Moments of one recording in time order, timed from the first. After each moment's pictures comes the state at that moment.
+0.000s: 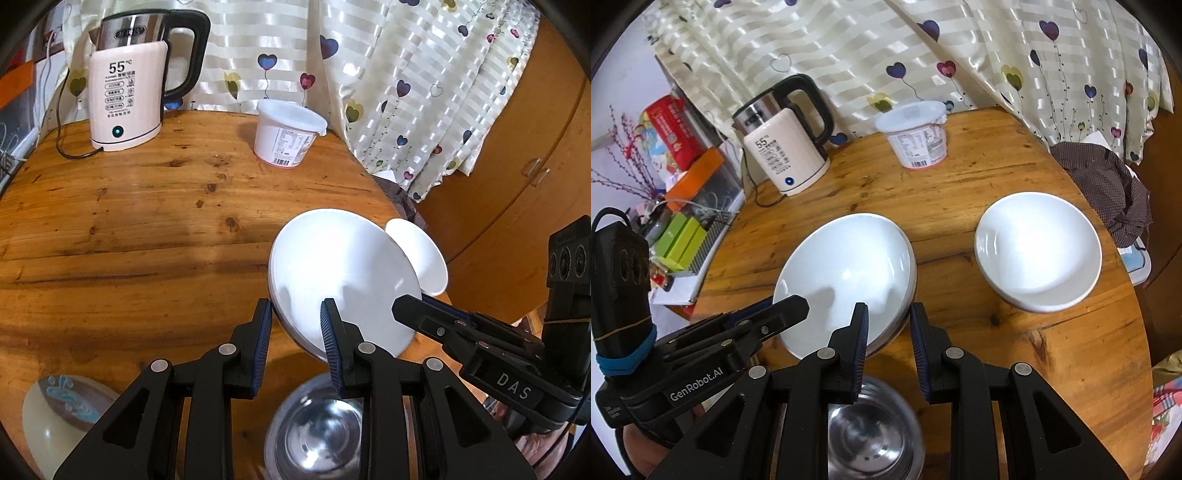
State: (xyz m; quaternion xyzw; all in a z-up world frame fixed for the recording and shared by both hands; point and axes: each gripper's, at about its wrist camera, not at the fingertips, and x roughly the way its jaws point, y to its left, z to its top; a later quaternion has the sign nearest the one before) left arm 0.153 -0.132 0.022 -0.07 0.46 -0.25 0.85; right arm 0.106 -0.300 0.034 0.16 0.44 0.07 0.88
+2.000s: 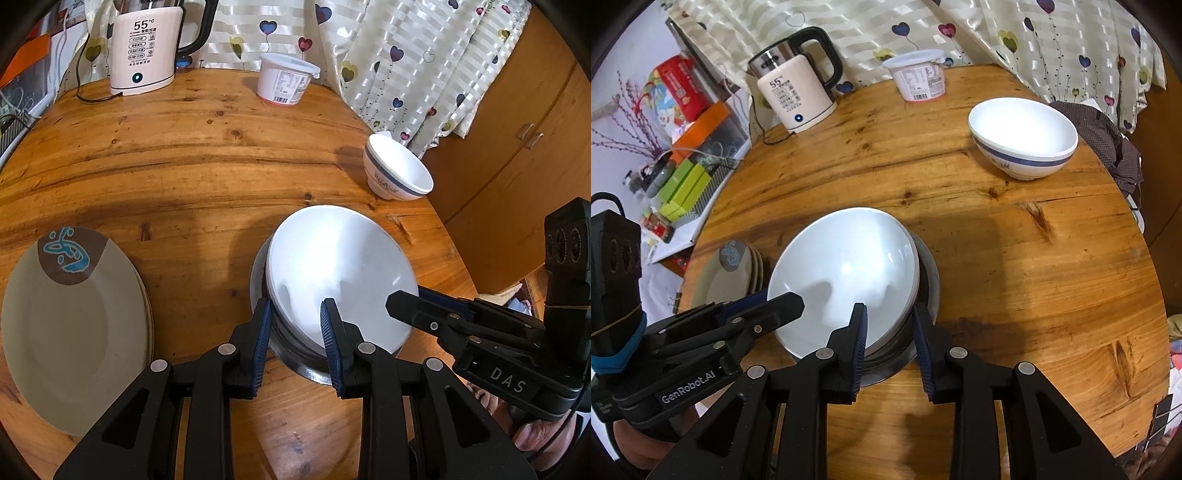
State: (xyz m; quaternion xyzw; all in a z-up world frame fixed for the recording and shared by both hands) left arm 0.060 -0.117 -0.011 -0.05 0.50 -0.24 0.83; right arm 0.015 -0.276 0.002 0.14 0.50 0.08 0.85
